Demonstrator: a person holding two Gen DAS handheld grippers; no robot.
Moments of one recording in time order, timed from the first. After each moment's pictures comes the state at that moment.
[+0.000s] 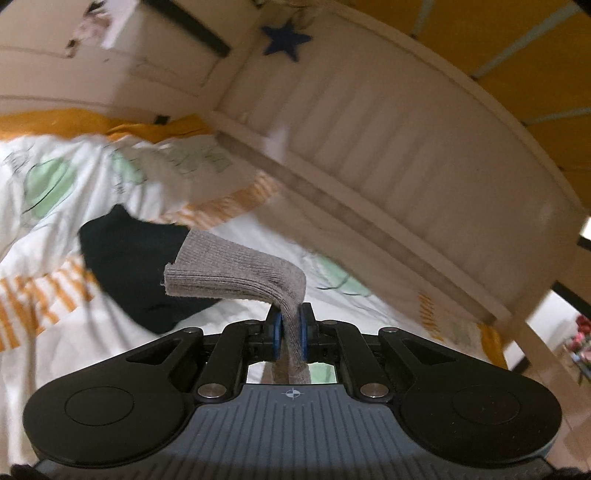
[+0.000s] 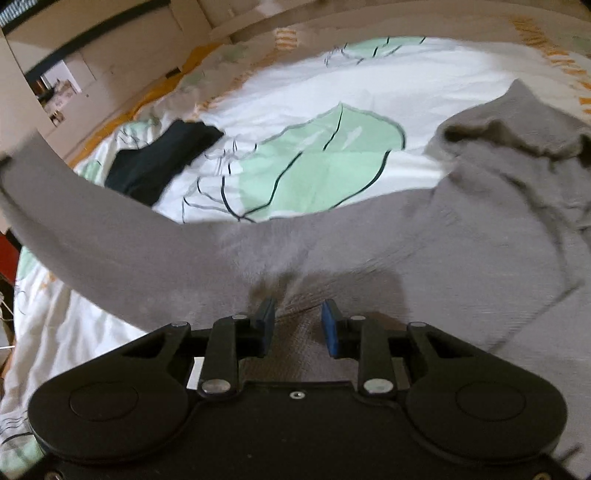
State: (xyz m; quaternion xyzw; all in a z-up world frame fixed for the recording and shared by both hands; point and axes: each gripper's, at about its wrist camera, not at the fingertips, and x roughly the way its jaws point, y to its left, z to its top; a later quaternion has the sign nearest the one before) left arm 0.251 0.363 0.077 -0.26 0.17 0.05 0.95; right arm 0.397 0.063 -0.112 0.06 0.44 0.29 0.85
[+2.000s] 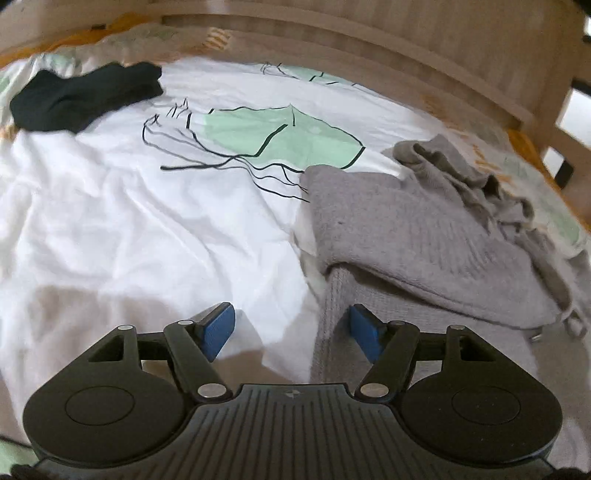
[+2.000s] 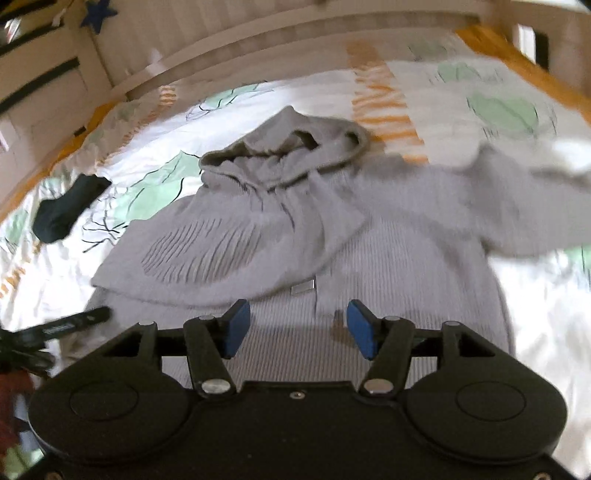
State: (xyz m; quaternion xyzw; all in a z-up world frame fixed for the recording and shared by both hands) left arm 0.300 0.173 -0.129 -0.10 0.37 0.03 0.92; right arm 0.304 -0.170 -0.072 0.07 0.39 0.12 0.91
